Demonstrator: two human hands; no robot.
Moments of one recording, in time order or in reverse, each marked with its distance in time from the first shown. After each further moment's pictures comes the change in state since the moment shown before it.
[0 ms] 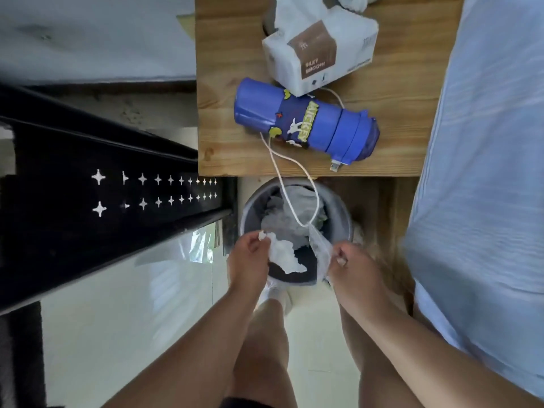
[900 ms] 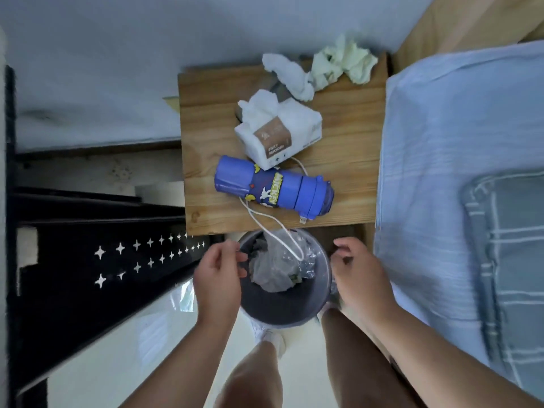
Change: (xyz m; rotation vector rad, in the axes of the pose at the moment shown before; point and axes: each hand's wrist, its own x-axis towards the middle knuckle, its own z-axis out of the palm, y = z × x) left_hand -0.030 0.102 -0.026 -0.189 0.069 0.273; right_hand 0.030 -0.046 -0.077 0.028 0.205 0.049
